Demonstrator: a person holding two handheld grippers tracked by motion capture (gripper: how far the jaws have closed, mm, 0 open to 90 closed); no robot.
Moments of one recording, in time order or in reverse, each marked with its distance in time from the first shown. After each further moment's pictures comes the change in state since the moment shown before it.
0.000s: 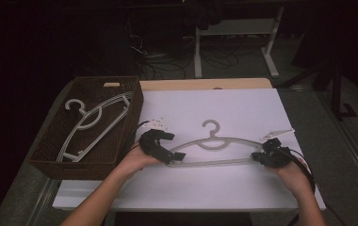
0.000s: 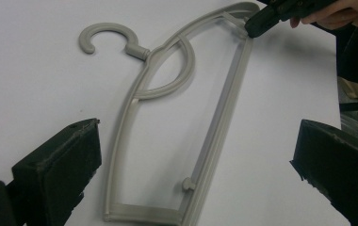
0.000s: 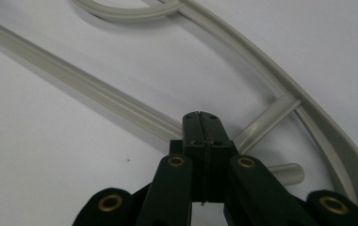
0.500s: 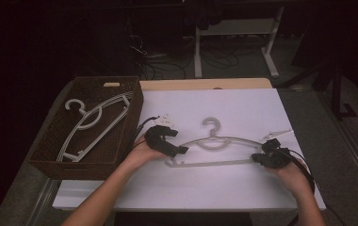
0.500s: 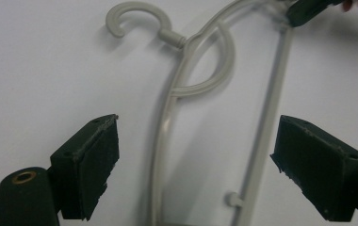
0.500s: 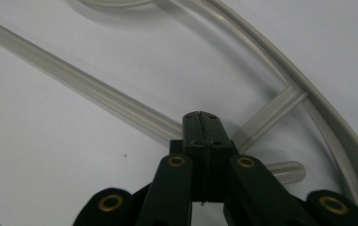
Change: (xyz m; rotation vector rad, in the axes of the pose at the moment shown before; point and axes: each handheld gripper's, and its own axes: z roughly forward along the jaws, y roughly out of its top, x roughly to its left) left arm 0.020 0.009 0.026 0.082 0.093 0.050; right arm -0.001 -0.002 0.004 0.022 0.002 0.008
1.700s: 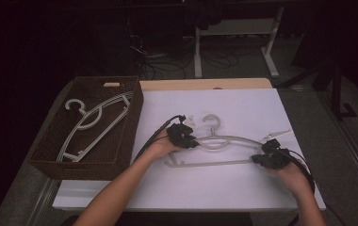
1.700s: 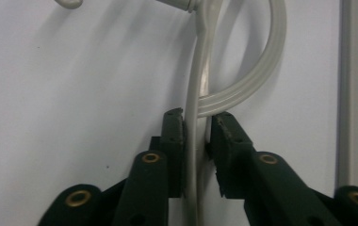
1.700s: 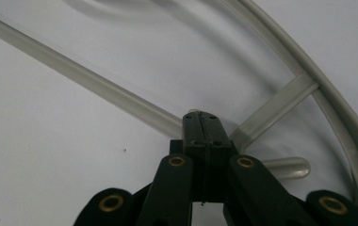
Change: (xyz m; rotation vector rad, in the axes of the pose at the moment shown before) left arm 0.004 0.026 0.065 0.204 0.021 0.215; right arm -0.002 -0.002 0.003 0.022 0.016 0.005
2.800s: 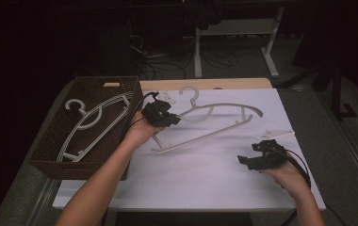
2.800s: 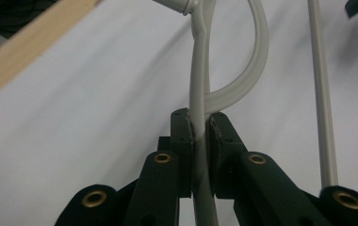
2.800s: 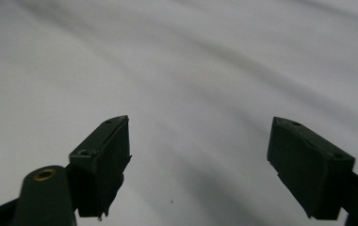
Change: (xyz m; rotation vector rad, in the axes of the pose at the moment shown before) left arm 0.016 0.021 -0.127 -0.112 0.171 -0.177; right arm 0.019 0.009 -0.009 -0.194 0.077 -0.057
